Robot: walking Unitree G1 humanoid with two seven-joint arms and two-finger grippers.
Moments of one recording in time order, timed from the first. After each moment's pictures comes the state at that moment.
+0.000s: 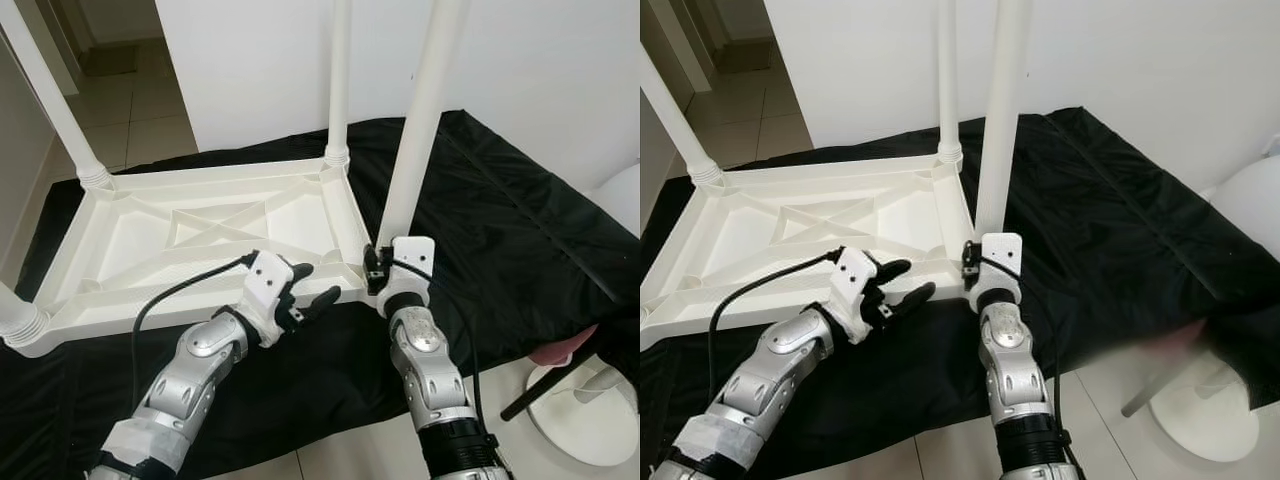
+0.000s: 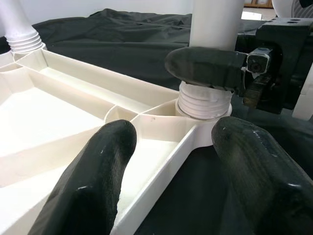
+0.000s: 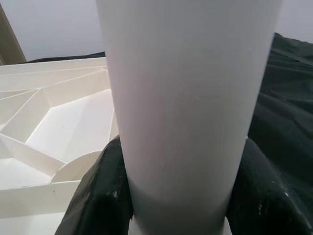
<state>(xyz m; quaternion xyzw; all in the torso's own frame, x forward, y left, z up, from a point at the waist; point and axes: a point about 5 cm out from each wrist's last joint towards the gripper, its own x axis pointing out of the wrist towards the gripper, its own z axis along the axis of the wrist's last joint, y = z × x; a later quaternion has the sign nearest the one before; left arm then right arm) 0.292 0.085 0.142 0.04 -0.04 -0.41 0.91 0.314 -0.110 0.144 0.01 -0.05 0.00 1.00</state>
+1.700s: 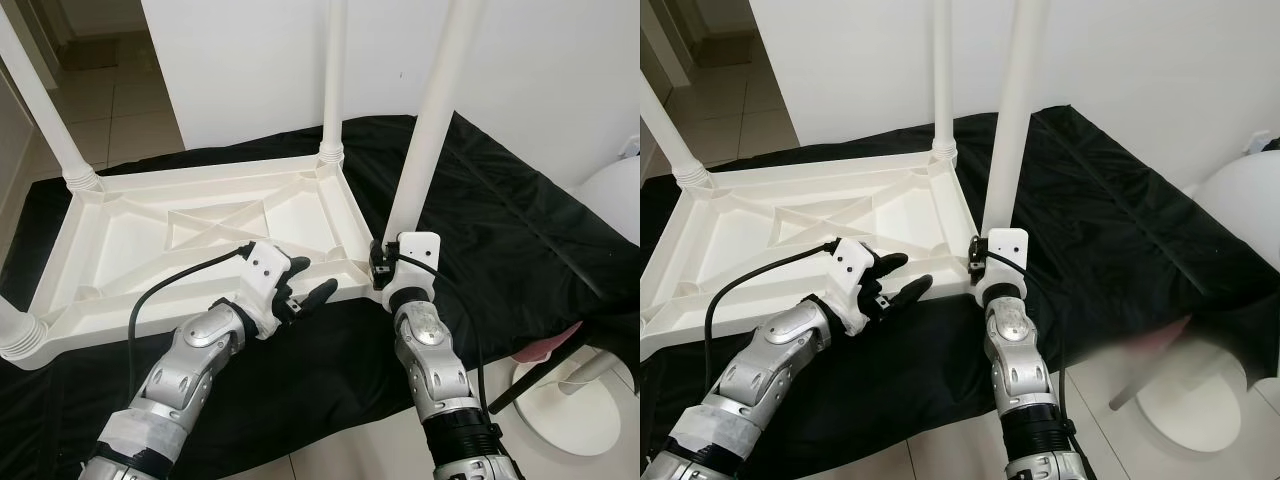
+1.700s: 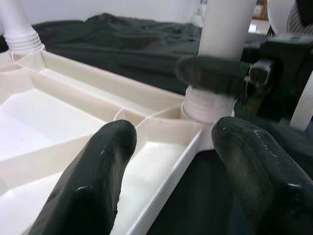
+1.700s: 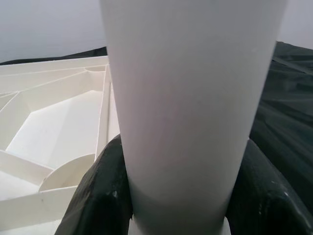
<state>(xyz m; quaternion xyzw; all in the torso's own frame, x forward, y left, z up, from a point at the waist) 0.293 0.085 0.151 0.02 -0.03 -0.42 0.91 0.320 -0.110 0.143 0.02 -0.05 -0.02 1.00</state>
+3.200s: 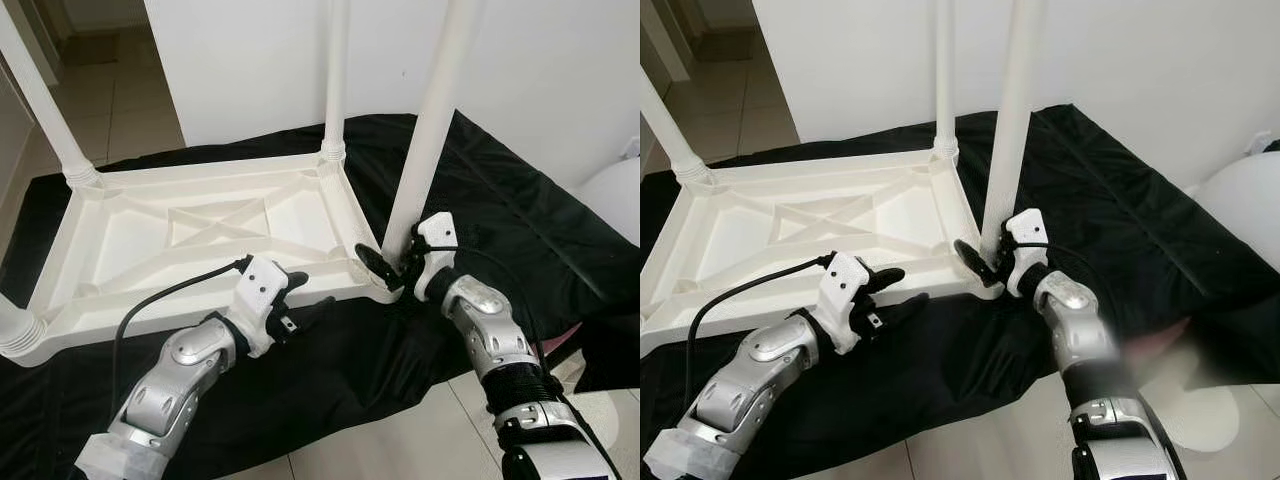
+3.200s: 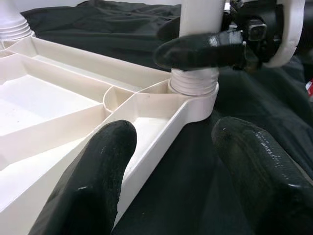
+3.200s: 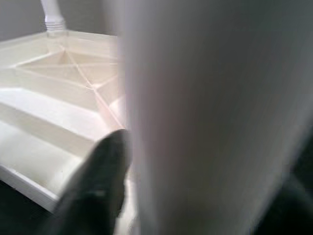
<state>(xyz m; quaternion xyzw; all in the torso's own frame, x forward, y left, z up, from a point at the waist) 0.272 0.095 0.149 0.06 -0.01 -0.43 0.90 0.345 -0.155 0.149 -0.06 -0.03 0.32 0.94</state>
